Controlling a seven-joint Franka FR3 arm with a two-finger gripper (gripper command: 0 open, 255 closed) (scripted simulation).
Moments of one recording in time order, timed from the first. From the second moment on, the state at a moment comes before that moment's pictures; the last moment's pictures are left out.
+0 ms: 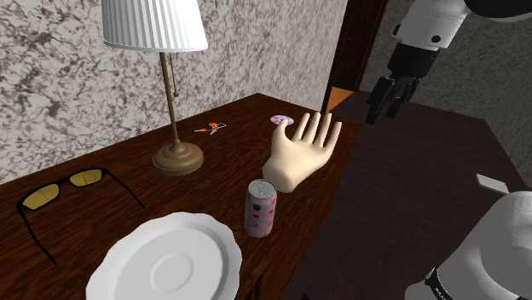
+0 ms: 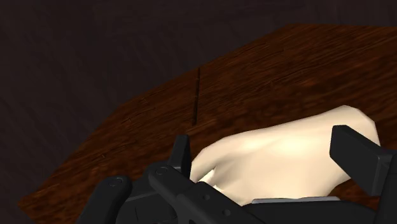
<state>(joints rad) 0.00 -0.82 0.06 -2.35 0.06 1.60 0.11</state>
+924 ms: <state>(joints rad) 0.08 -0.60 0.32 -2.29 0.17 1.74 0.34</state>
